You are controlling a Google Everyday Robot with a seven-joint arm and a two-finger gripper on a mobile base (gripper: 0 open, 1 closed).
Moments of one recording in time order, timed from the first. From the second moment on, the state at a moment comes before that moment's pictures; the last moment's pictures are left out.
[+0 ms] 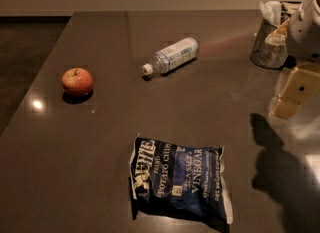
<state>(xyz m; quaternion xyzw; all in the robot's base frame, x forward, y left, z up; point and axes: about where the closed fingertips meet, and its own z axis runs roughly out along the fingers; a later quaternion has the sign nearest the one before) 0.438 -0.217 0.976 -0.60 0.78 -0.03 0.16</state>
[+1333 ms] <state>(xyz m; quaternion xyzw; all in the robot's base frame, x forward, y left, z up) 0.491 -0.140 0.961 -0.63 0.76 0.03 0.18</state>
